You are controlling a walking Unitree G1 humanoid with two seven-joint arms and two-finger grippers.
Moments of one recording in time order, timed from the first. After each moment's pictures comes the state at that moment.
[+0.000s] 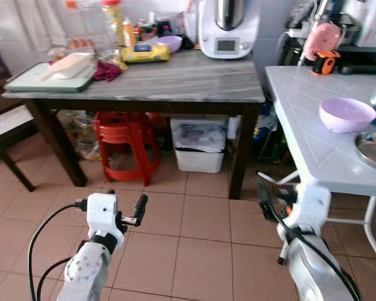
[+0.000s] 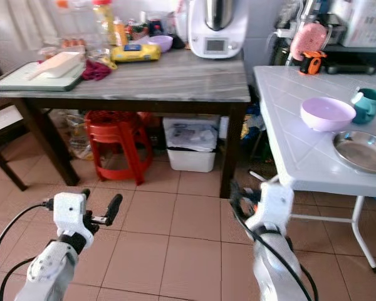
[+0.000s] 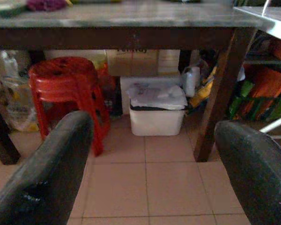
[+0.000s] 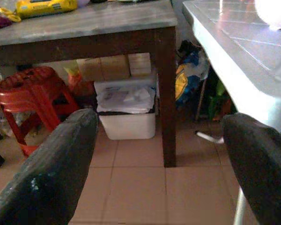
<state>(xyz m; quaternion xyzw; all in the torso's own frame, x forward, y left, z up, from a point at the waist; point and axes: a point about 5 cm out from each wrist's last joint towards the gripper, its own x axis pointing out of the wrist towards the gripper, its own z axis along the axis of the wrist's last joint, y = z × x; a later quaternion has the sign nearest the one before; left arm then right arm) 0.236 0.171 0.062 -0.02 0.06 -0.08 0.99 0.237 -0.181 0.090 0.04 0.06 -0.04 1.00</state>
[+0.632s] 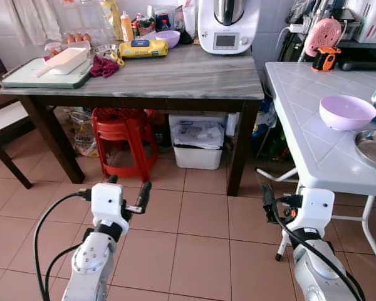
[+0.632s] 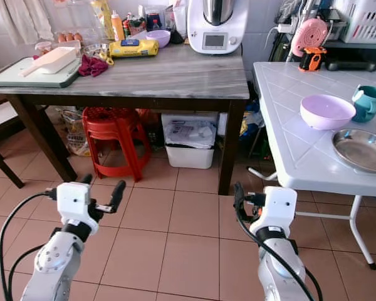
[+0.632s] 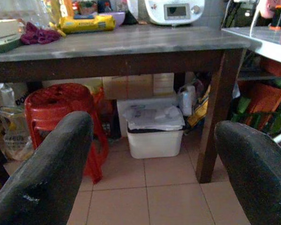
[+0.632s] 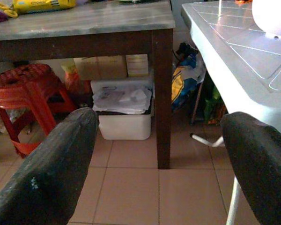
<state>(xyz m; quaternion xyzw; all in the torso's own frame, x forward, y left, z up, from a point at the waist) 0.254 0.158 0.076 0.00 0.00 -0.09 1.00 0.238 -0.183 0.095 0.03 0.05 -0.03 1.00</state>
